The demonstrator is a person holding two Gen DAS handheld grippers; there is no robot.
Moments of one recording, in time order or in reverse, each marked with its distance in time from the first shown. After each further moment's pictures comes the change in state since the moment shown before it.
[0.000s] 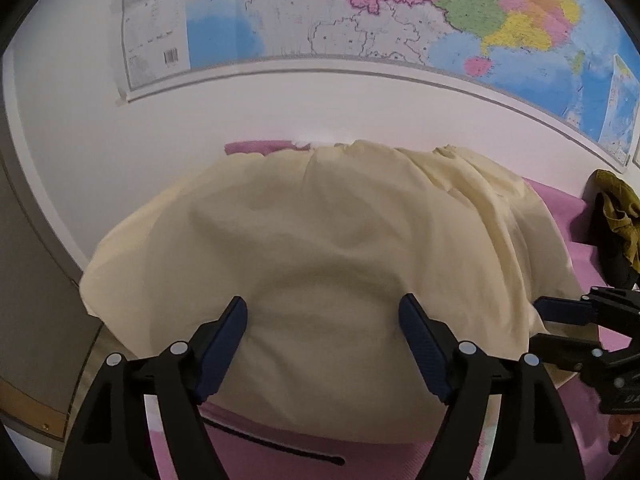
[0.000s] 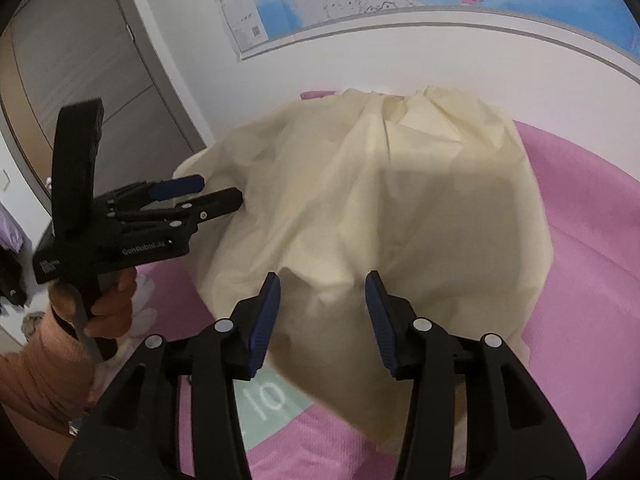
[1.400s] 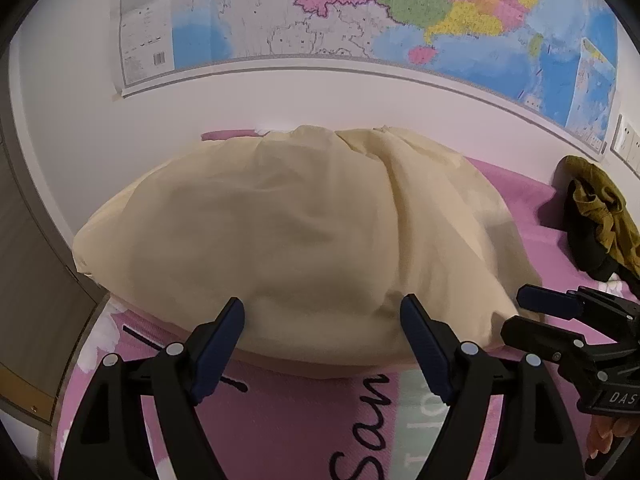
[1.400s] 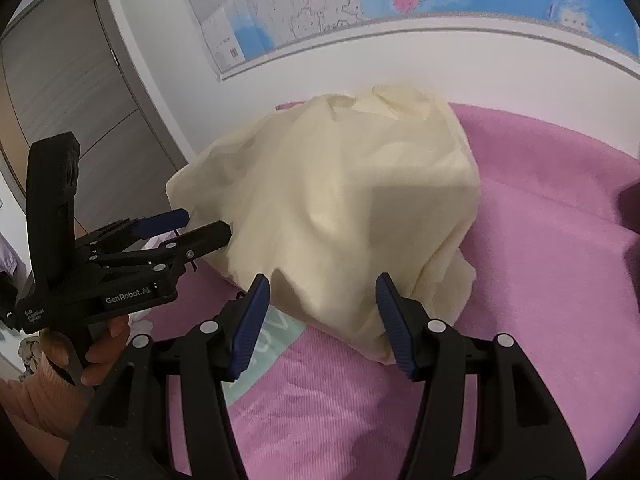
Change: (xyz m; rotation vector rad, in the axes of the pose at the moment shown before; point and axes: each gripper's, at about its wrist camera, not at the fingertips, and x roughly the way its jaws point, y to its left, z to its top) left arm -0.027 -0.054 -0.039 -0.026 -0.005 -0.024; right arm -0.047 -0.010 -0.046 0.067 -0.079 -0.063
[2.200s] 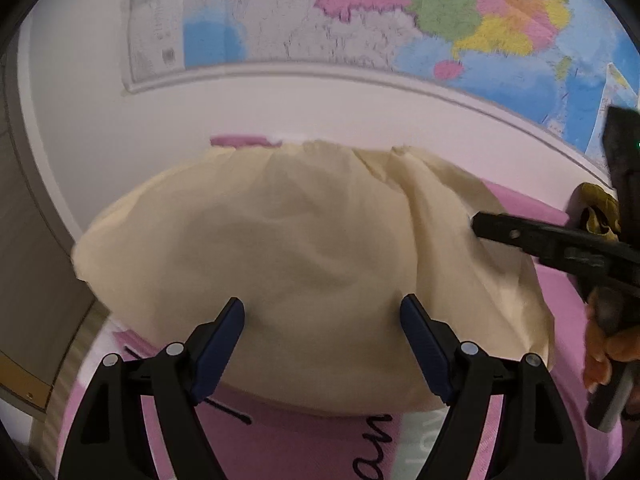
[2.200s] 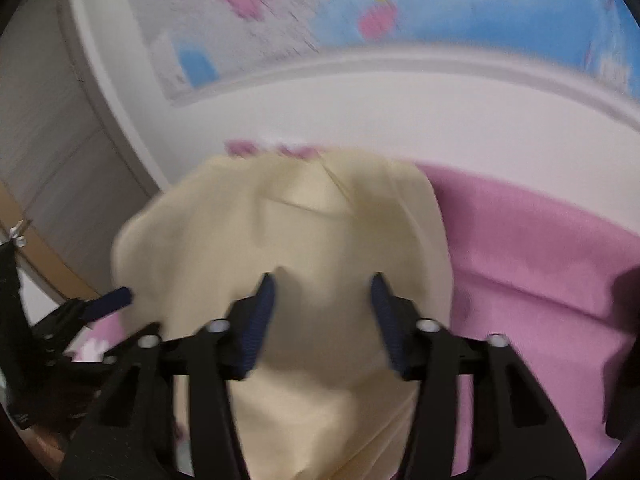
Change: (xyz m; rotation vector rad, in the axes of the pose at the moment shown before) left arm 0.026 0.008 0.016 -0.060 0.023 0.016; right arm 0.055 -0.041 0.086 0.041 0.048 -0.105
